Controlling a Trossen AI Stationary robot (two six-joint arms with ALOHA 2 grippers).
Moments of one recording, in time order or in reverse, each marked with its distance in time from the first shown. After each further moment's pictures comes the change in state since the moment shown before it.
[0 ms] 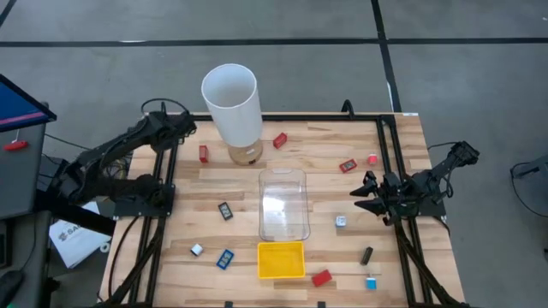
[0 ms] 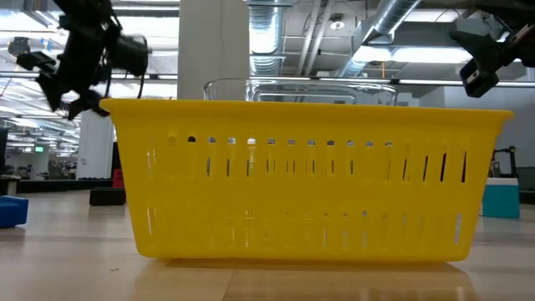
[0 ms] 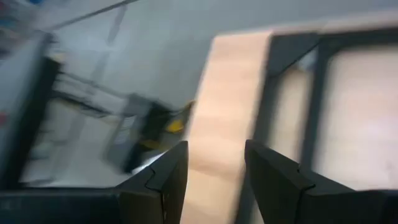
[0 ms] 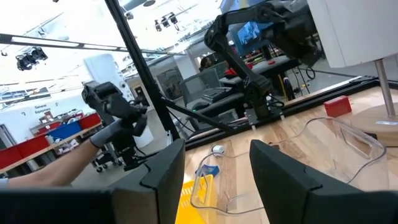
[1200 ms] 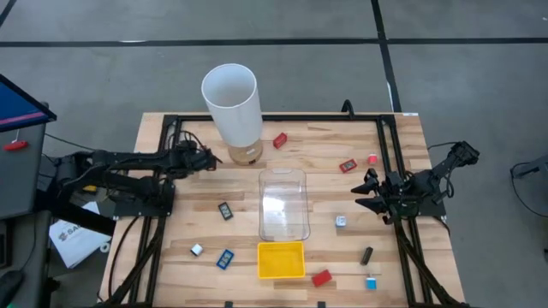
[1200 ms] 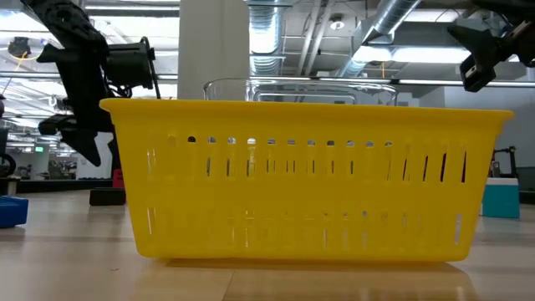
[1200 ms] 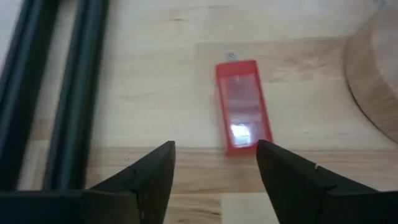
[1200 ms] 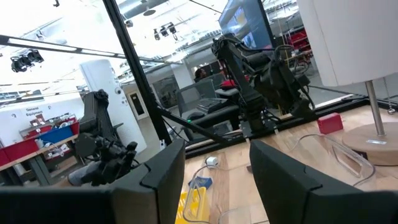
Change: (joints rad) left arm -0.484 0.051 -0.342 0.600 0.228 -0.270; right arm -0.001 0.000 0.000 0.047 0.019 -0.072
